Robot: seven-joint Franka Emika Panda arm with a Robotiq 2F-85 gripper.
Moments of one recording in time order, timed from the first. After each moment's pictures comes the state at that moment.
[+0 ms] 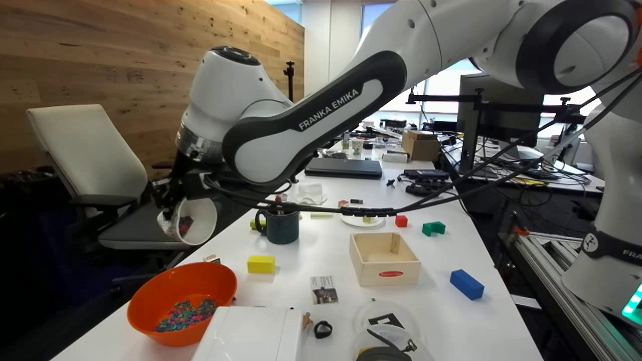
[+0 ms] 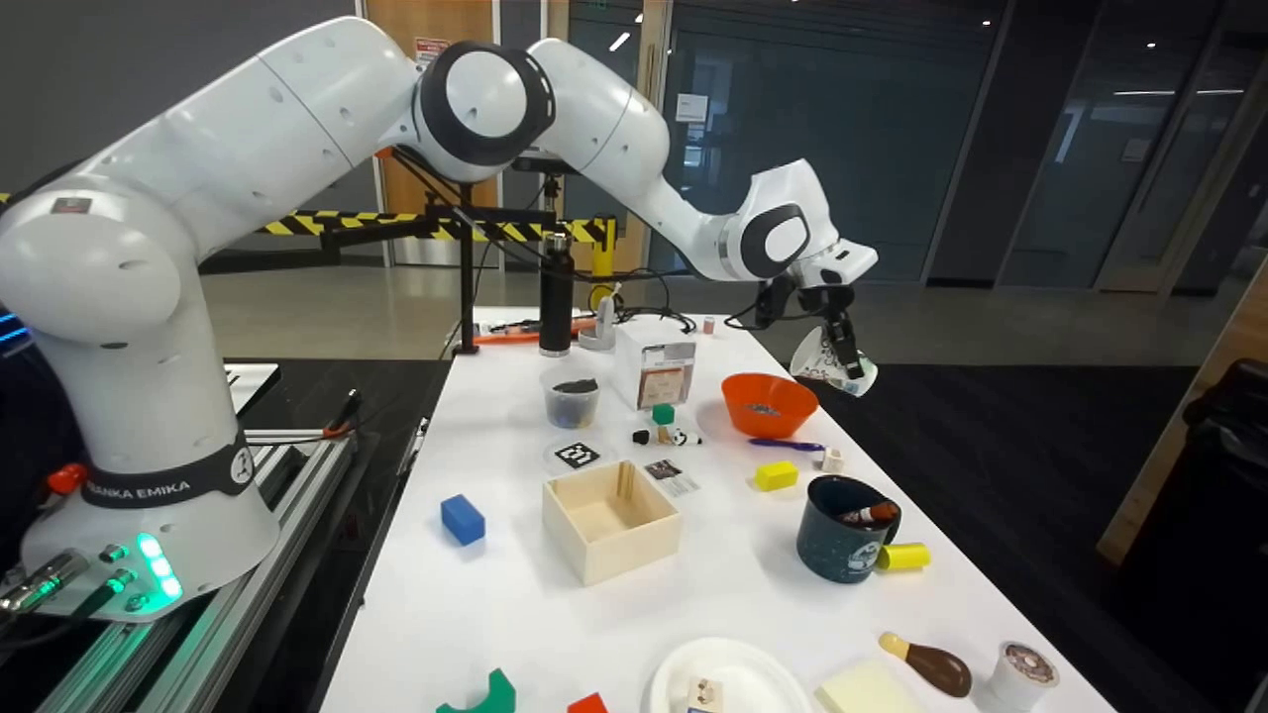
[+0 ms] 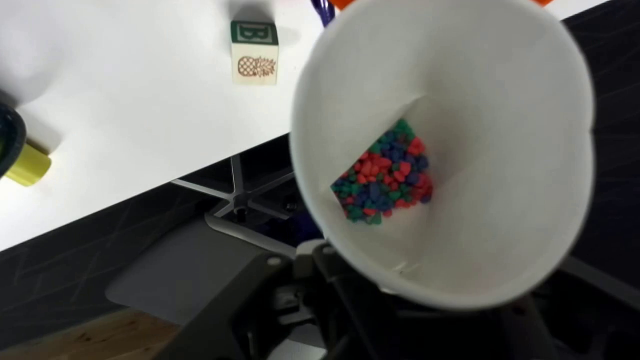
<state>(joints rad) 0.46 0.94 -0.32 -1.17 -0.05 2.63 0.81</state>
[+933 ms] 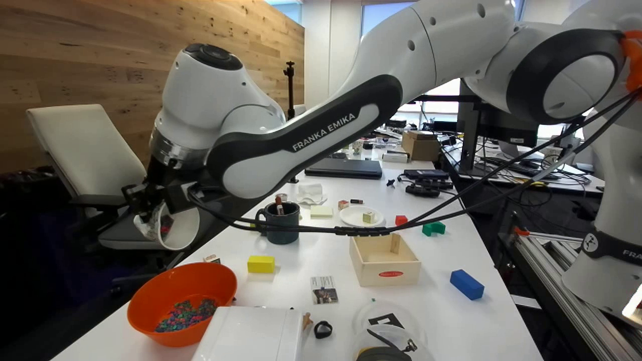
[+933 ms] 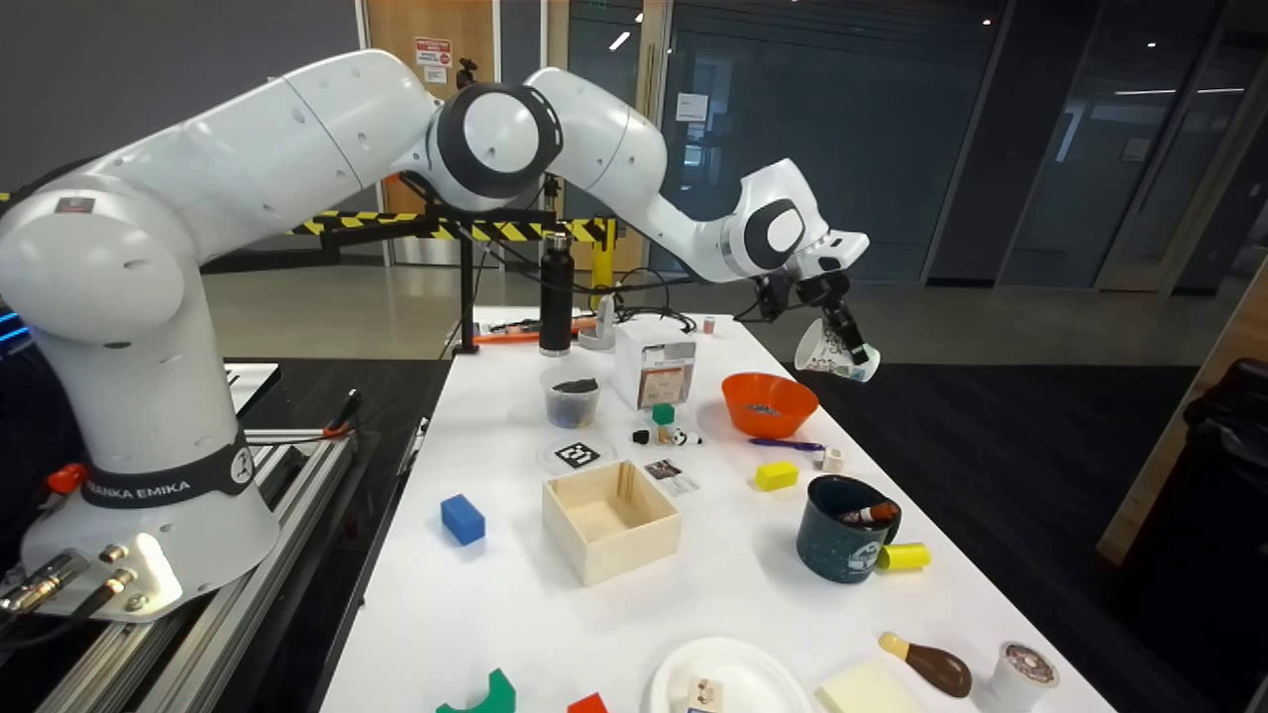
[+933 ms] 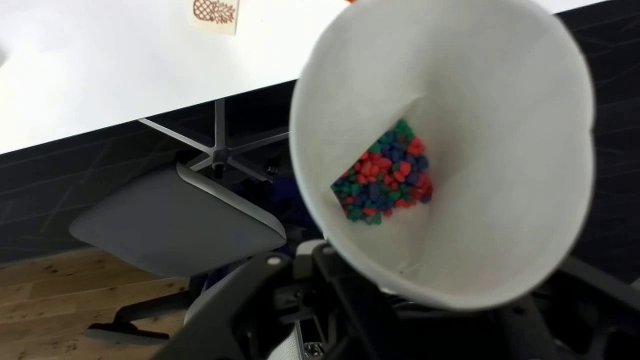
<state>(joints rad) 0.49 1.04 -0.33 -0.99 -0.17 2.58 0.81</state>
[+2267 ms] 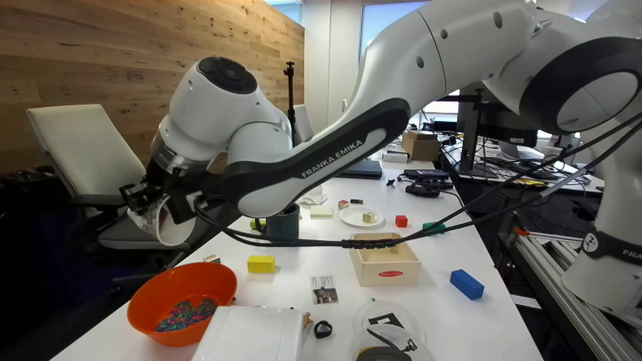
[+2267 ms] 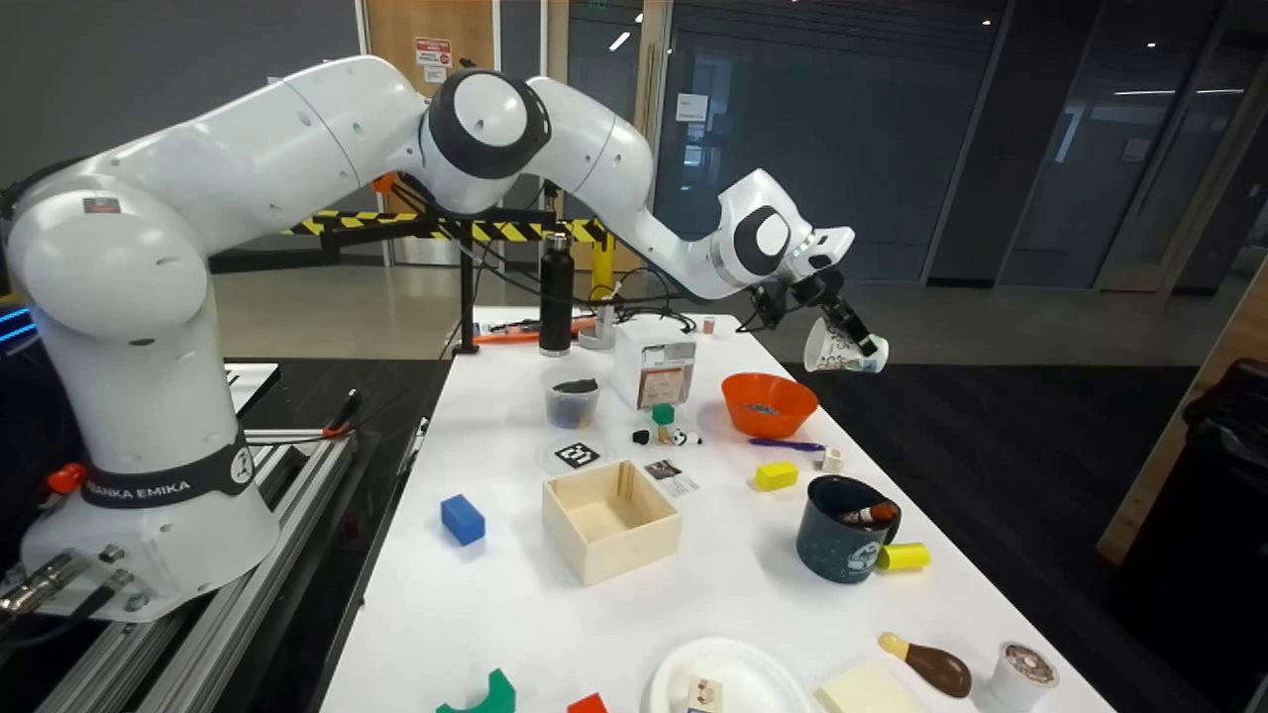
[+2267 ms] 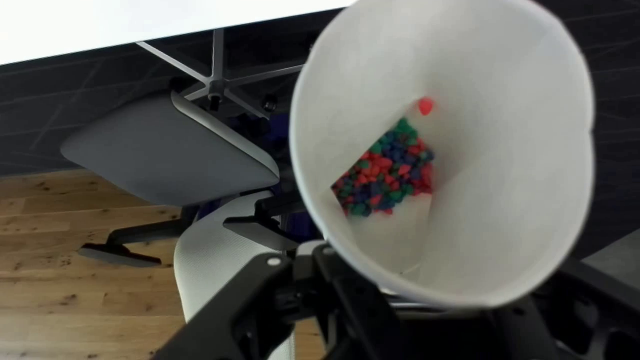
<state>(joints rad) 0.62 1.06 -0.55 -1.09 -0.17 2.76 0.85</state>
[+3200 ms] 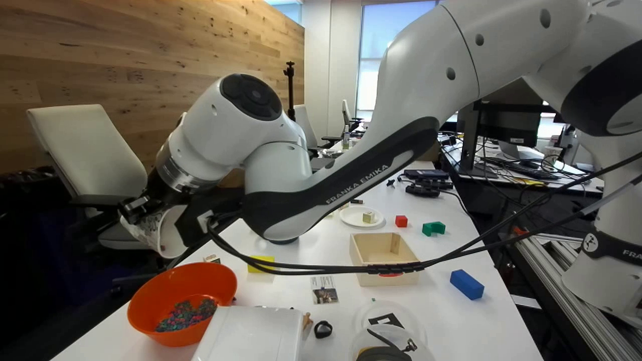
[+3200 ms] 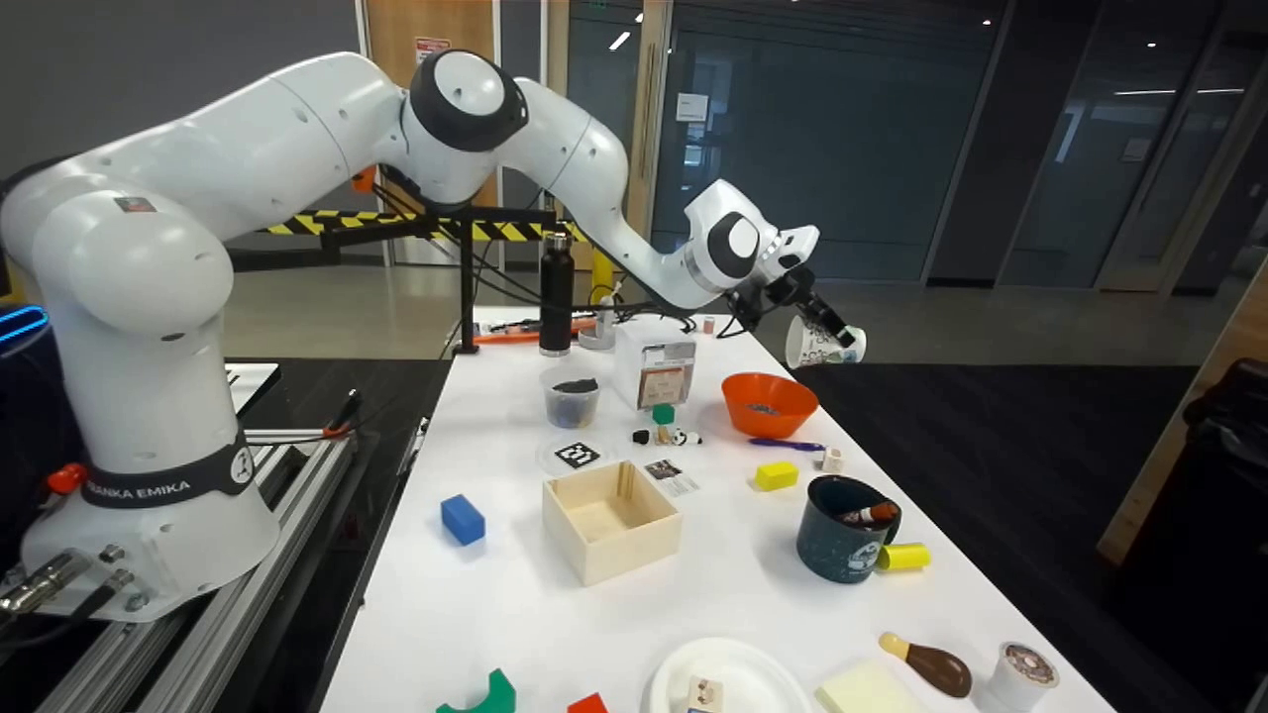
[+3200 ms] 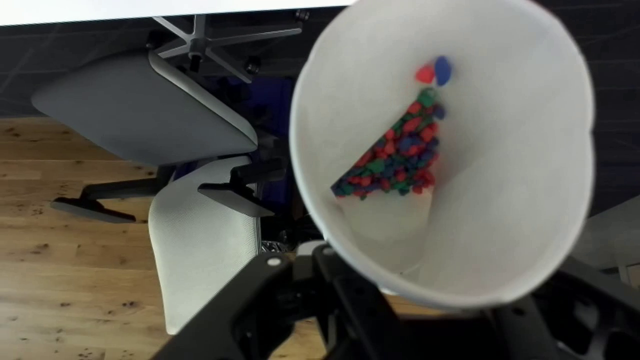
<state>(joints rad) 0.81 1.04 -0.72 -1.28 -0.17 2.94 0.91</state>
